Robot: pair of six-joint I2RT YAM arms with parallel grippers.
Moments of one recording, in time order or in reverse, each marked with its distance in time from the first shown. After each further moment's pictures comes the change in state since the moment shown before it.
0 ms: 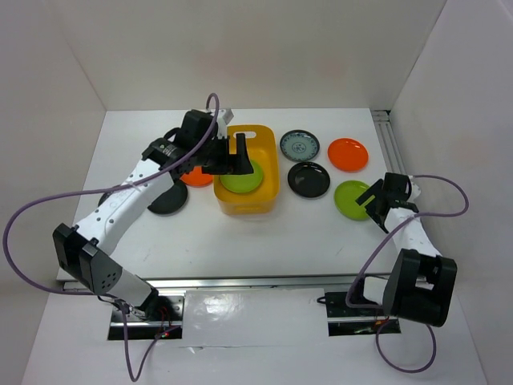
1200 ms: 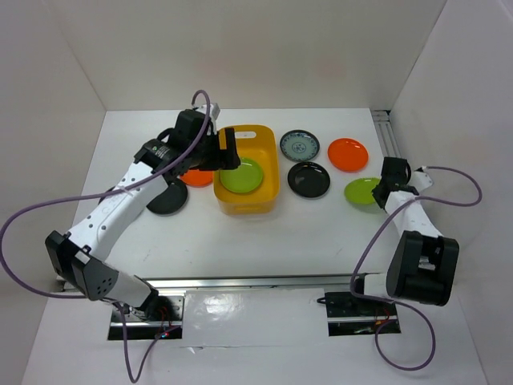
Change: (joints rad) left arm 0.000 -0.051 -0.014 -0.027 -0.232 -0.009; right arm 0.035 0.160 0.131 0.057 0.238 0.214
